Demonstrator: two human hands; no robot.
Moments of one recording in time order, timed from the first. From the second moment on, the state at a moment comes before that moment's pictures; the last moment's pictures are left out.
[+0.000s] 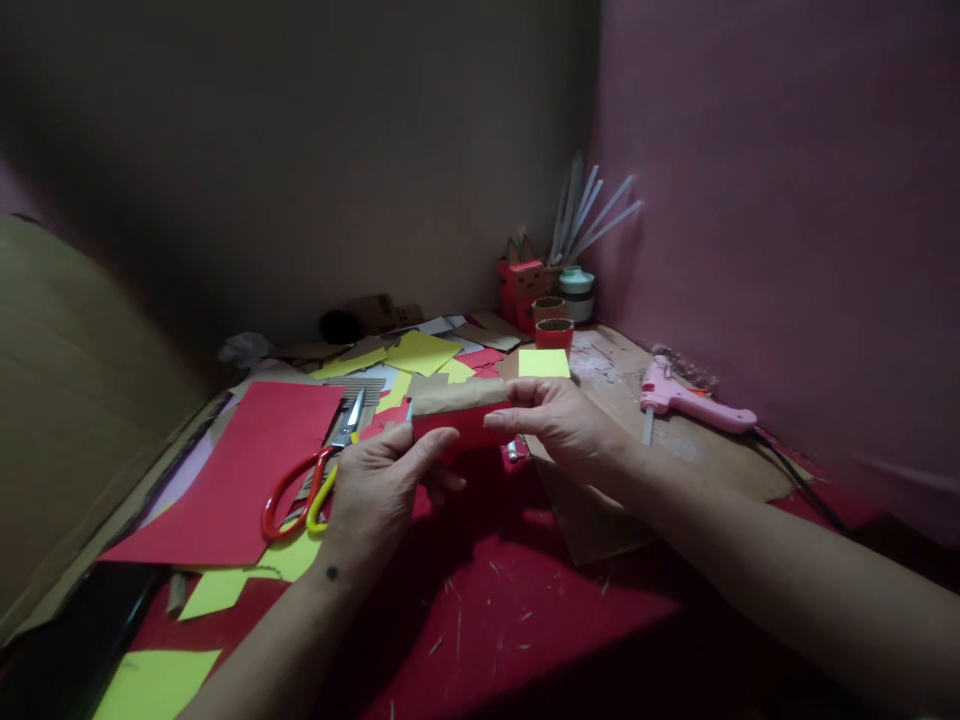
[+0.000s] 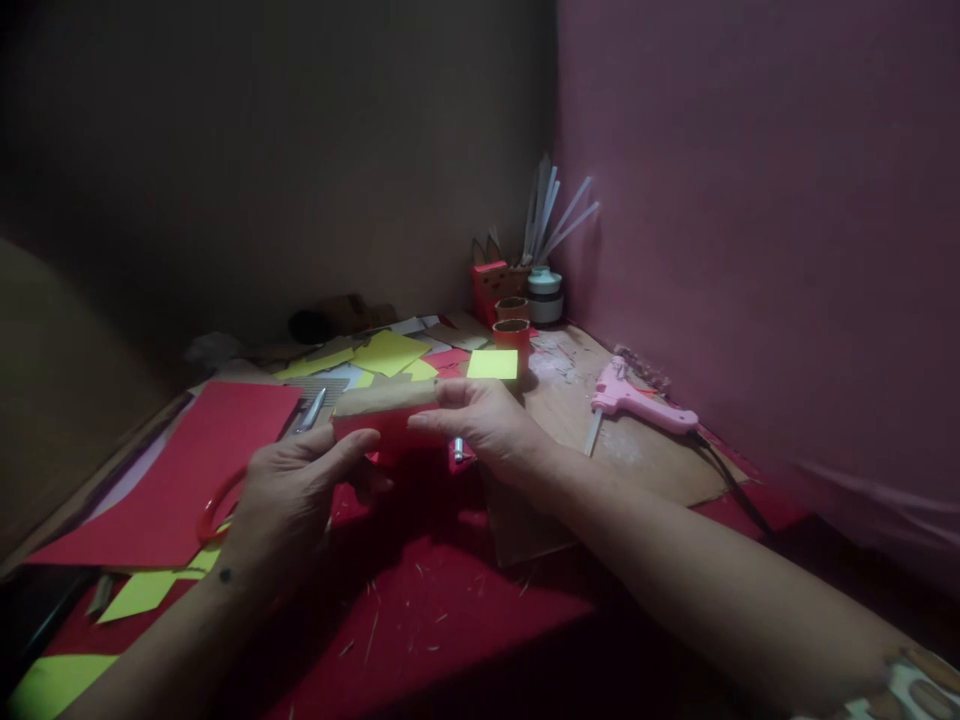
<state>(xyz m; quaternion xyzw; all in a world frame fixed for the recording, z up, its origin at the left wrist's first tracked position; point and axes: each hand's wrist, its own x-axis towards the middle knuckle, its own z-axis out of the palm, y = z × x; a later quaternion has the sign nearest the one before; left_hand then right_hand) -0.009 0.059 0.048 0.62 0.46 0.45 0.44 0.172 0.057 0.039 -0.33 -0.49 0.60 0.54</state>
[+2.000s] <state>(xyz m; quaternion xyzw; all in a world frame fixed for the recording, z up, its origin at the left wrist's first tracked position) -0.006 0.055 0.049 0.56 0.43 0.46 0.54 0.163 0.051 0.039 -0.28 -0.44 0.65 0.55</state>
